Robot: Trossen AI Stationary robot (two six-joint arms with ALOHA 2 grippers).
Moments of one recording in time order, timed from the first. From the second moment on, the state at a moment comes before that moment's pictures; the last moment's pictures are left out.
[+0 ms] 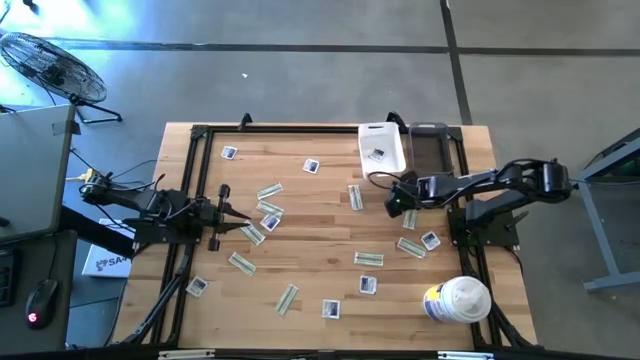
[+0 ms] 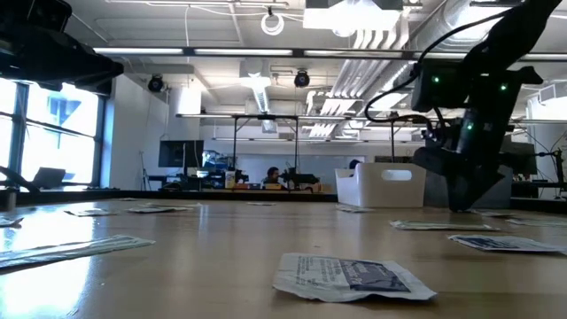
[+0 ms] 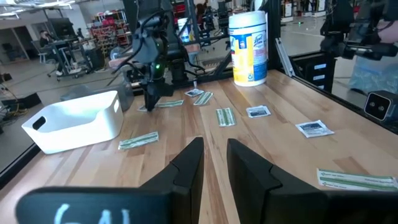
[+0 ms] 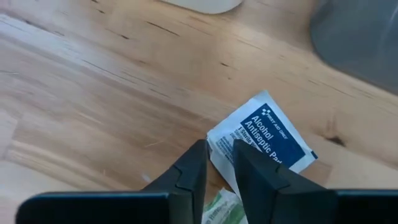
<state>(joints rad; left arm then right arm) -0.29 0.02 0.07 -0.11 -0.19 0.15 -0.21 1.34 0.48 -0.48 0.36 0.97</state>
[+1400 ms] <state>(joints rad) -0.29 0.02 0.07 -0.11 -0.19 0.15 -0.20 1.35 0.47 -0.41 0.40 0.91</state>
